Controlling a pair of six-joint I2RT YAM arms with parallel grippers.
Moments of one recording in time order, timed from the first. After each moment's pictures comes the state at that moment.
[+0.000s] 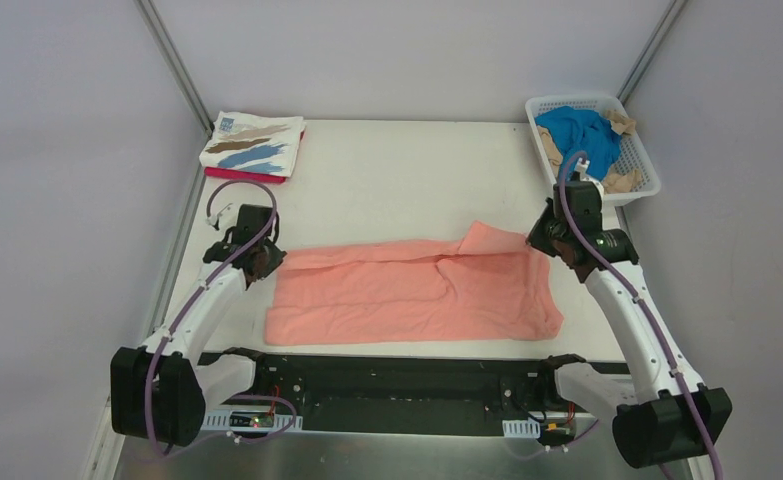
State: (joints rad) left arm -0.15 1.10 0.72 -0.59 -0.35 -0.85; right arm 0.21 1.05 1.01 -0.77 0.18 0.57
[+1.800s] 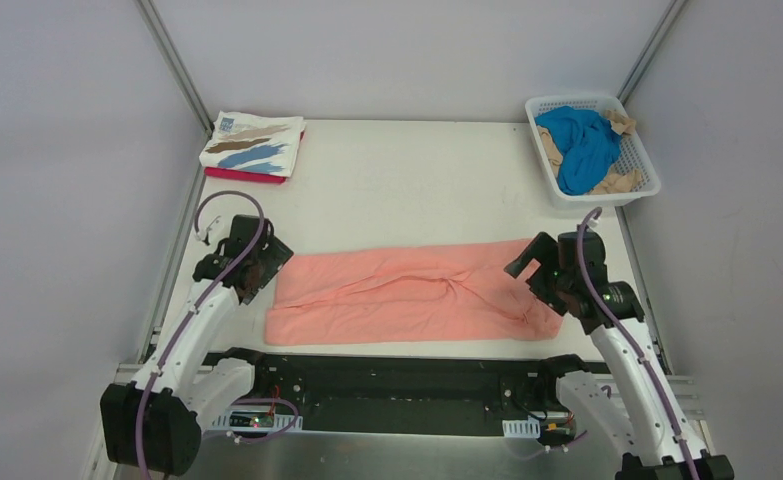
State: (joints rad) left arm -0.15 0.90 0.65 -0.76 -0.37 -0.99; right arm 0.21 0.71 0.73 -0.96 0.11 0.81
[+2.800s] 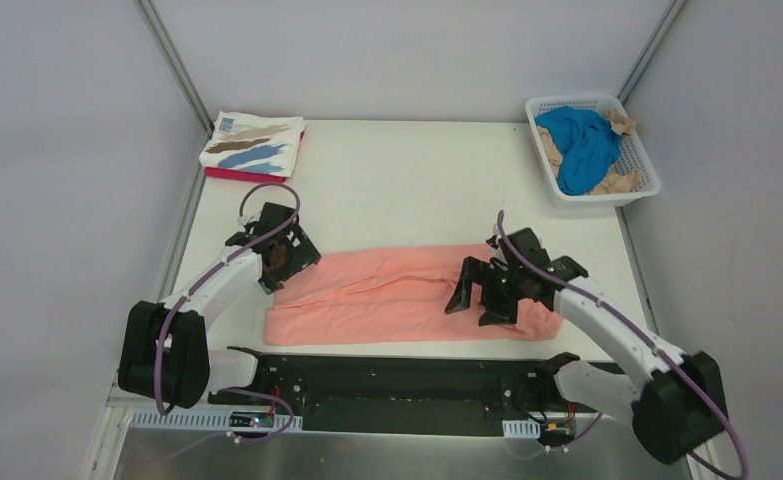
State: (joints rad) left arm -0.23 1.29 0.73 -0.56 -0.17 -0.84; right arm 0.42 1.15 0.68 -0.72 -0.38 0.67
